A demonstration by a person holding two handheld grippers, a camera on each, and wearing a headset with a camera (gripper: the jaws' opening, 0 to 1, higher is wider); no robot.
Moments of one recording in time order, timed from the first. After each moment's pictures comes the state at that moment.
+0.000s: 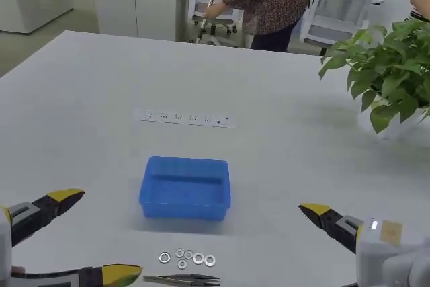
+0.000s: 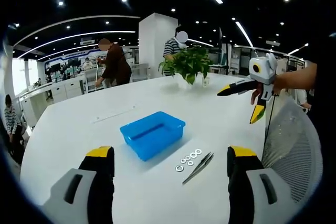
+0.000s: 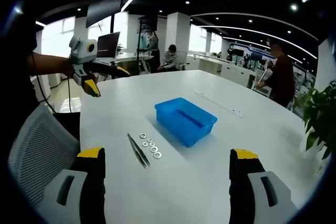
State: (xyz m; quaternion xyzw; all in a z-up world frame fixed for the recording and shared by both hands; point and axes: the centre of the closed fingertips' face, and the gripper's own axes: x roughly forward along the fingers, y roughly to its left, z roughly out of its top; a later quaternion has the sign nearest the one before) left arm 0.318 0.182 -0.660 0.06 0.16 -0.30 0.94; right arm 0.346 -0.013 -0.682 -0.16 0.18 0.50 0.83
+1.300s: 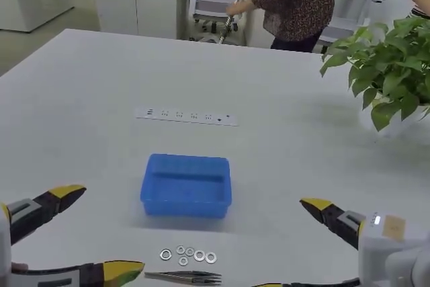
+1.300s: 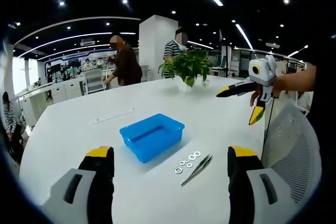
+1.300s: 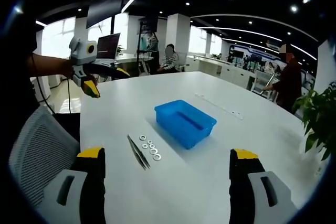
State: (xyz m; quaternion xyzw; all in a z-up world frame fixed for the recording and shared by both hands) left arm 0.317 0.180 -0.657 0.05 0.15 -0.30 0.94; right arm 0.347 -0.013 -0.677 -0.16 0.17 0.50 0.83
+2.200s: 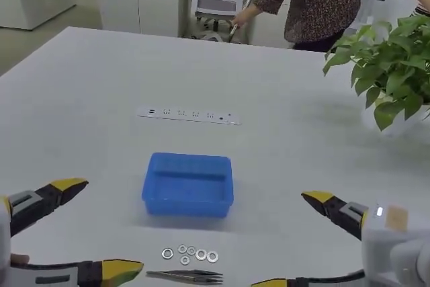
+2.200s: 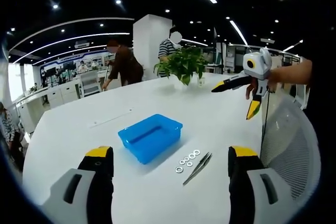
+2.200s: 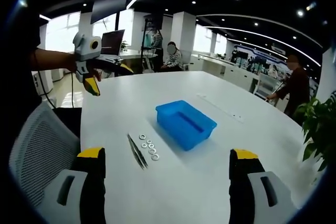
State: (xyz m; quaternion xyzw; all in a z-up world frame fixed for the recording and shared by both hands) left arm 0.318 0.180 -0.654 0.08 0.16 -0.33 0.93; right arm 0.351 -0.011 -0.669 -0.18 0.17 0.52 0.82
